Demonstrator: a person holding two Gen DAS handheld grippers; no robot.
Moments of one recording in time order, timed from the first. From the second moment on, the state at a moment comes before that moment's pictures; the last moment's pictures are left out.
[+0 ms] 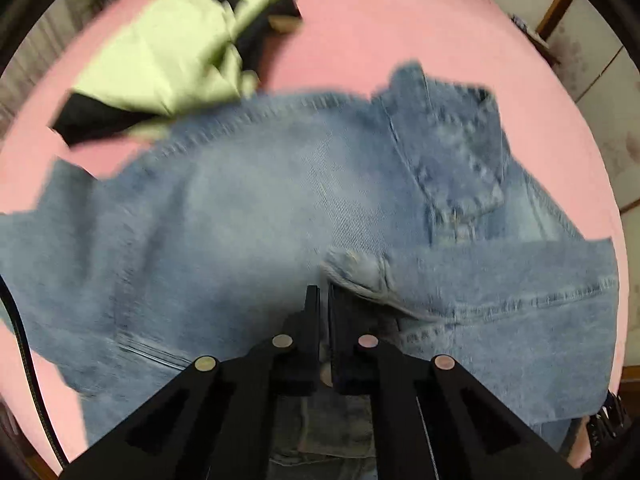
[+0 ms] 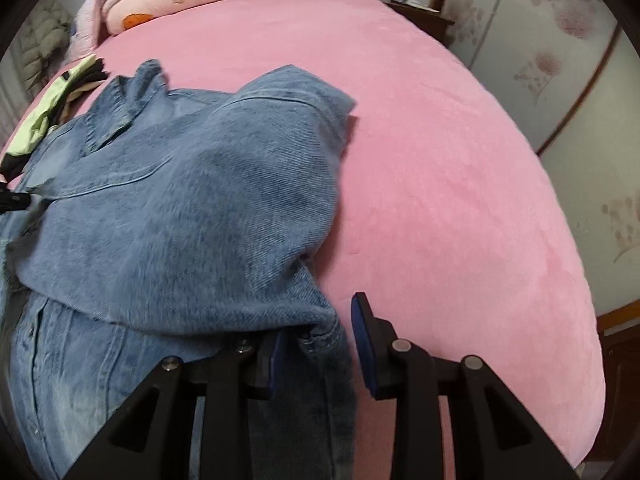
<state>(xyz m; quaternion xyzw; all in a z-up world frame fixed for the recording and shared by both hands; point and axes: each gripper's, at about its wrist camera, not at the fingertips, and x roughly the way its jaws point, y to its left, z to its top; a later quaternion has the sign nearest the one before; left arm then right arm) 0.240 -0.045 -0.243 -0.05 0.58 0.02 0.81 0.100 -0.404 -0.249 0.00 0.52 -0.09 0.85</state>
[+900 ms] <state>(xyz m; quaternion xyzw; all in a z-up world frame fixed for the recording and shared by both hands) 0.155 -0.002 -0.295 -0.35 0.62 -0.09 0.69 0.087 -0.396 -0.252 -0.02 0.54 -0.12 0.83</state>
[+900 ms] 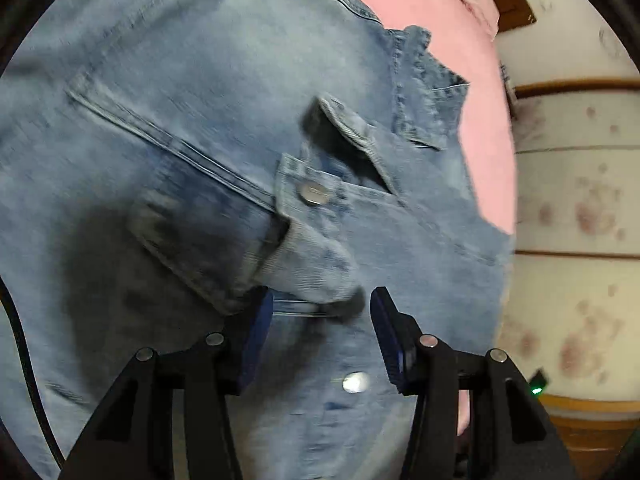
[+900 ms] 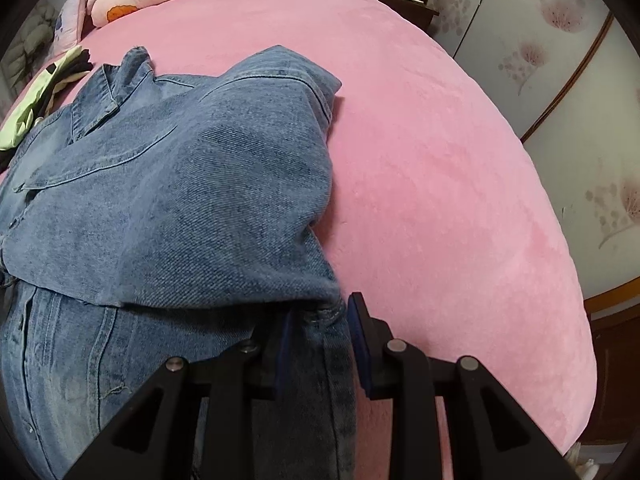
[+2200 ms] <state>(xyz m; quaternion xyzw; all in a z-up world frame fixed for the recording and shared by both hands) 0.163 -0.013 -0.288 -0.16 0.57 0.07 0.80 0.096 -0.381 -0.252 -0.04 0.52 -0.11 0.84</state>
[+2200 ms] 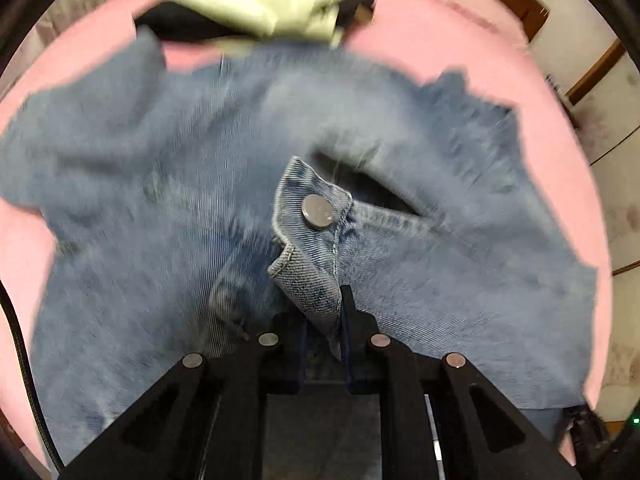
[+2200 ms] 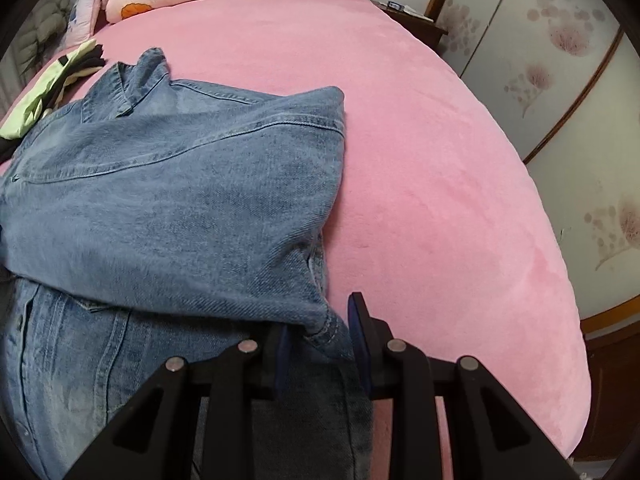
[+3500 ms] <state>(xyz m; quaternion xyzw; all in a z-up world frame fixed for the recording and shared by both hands) 0.290 -0.079 -0.297 -0.10 0.57 0.02 0.82 0.202 -0.410 -0.256 0.02 0.53 -0.09 0.84</state>
